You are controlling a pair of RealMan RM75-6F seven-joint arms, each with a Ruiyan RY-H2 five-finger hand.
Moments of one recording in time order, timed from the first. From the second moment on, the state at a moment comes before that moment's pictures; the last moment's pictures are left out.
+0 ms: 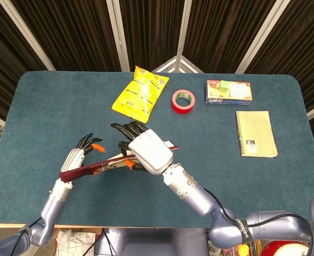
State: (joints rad) left arm -0.47 -1.81 -0.10 -0.94 1.57 1.28 -0.60; right arm 0.96 -1.47 0.40 -1.95 -1.15 1.06 -0.46
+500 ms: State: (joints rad) left arm -0.52 -1.87 -0.09 -0.93 1.55 1.22 -0.87; right arm 0.95 -1.42 0.37 -1.97 -1.16 1.07 -0.43
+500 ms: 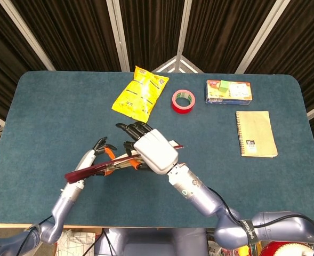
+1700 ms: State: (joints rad) left arm -0.51 -1.80 -0.19 -0.73 1.52 1.49 -0.68; right arm 0.79 -1.26 0.32 -1.80 -1.24 1.12 -0.11
